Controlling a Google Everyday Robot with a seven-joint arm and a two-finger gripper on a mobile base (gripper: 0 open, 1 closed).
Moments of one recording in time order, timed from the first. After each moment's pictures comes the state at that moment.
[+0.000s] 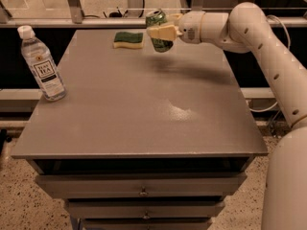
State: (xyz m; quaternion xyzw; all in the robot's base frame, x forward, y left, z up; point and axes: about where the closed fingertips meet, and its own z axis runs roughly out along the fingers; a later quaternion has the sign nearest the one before) arm 0.778 -0.050 0.942 -0.40 0.64 0.32 0.58
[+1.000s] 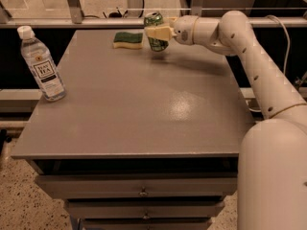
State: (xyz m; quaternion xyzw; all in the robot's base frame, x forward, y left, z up) arm 0.826 -0.041 0.920 -0.37 0.64 0.34 0.58
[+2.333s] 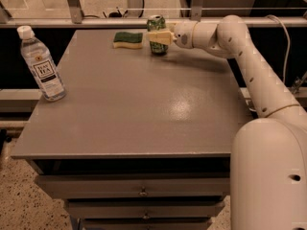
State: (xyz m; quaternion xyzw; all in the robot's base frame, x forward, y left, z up) arm 0.840 -0.045 0.897 -0.36 0.65 0.34 0.57
